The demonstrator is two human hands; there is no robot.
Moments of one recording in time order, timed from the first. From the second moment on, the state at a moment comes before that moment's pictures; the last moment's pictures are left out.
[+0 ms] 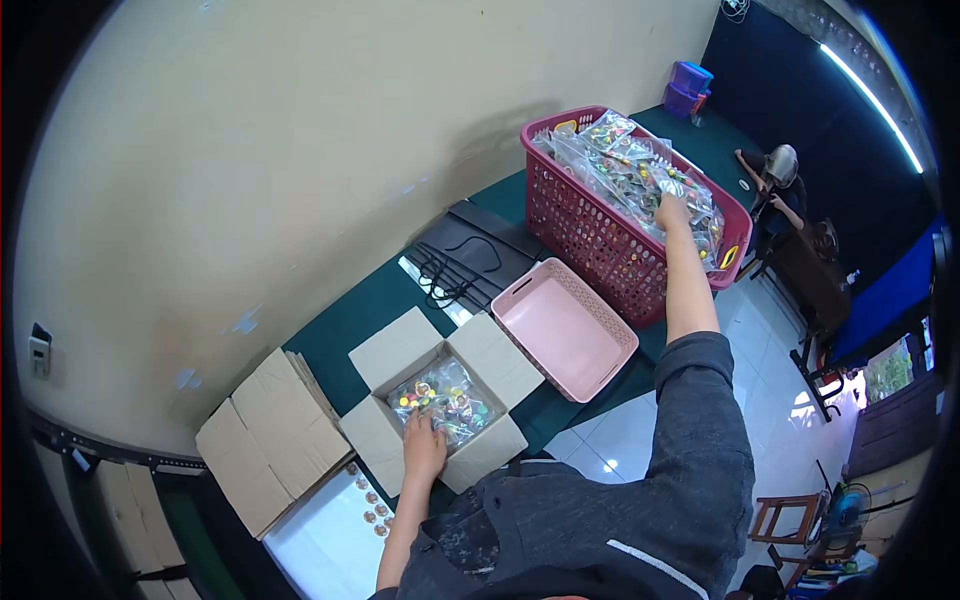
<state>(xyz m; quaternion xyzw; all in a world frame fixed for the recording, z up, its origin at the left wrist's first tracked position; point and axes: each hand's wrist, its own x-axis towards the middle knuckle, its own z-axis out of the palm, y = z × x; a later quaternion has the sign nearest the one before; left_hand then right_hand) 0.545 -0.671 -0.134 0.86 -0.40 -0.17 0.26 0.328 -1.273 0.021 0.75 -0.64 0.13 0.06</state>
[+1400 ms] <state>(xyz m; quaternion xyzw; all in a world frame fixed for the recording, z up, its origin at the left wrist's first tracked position) 0.512 -0.674 -0.029 0.73 -0.52 -0.08 0.43 0.429 -0.843 0.056 0.58 -0.21 0.11 -0.78</state>
